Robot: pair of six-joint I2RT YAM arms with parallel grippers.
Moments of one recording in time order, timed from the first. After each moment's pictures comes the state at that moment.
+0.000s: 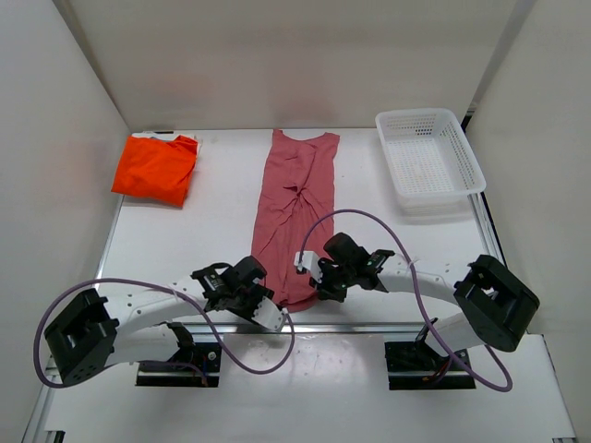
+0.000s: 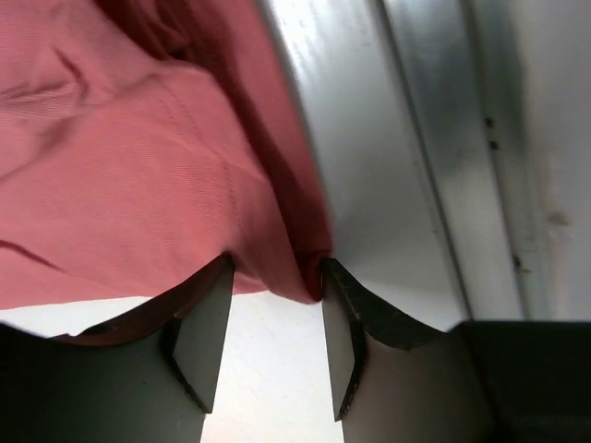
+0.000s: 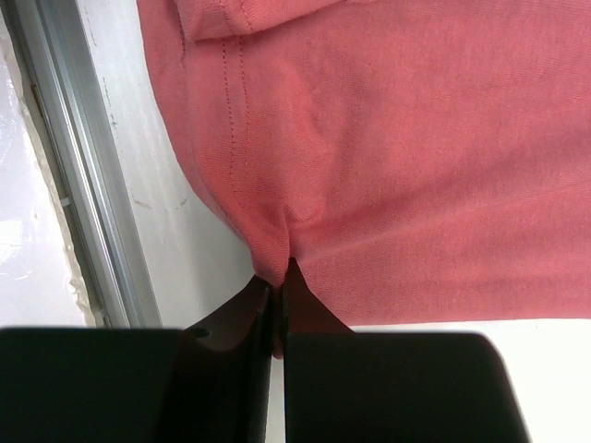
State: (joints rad) left arm -0.94 1.14 0.51 -0.55 0.08 1.12; right arm 0.91 1.42 0.64 -0.22 -0.39 -0.40
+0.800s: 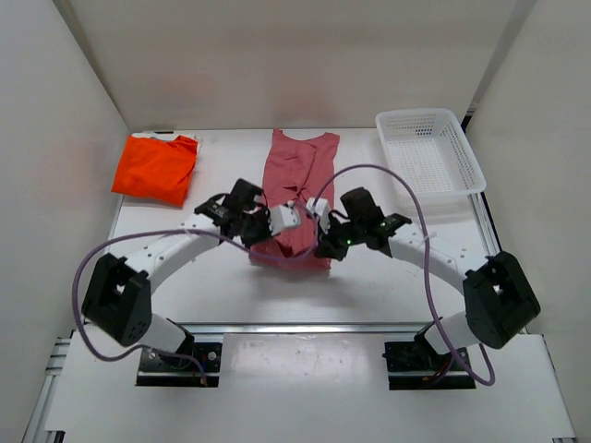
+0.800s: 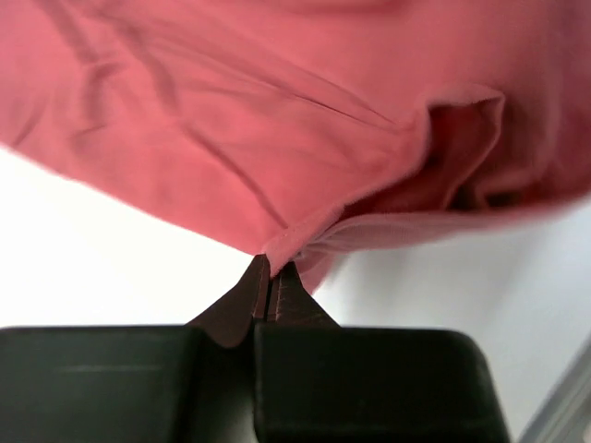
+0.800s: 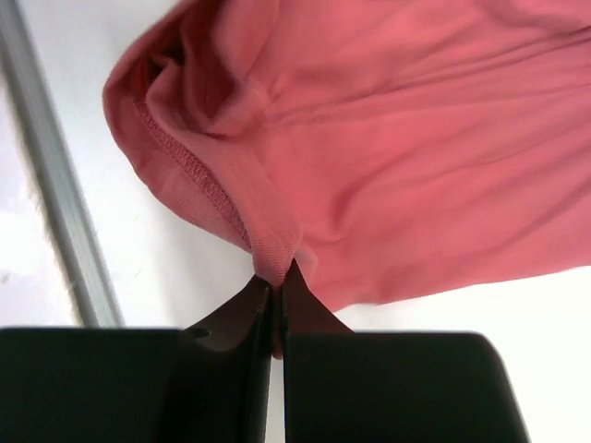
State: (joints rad) left arm -0.60 1.43 1.02 -0.58 0.22 0.74; right arm 0.68 1.43 0.88 -0.30 -0.55 -0.34
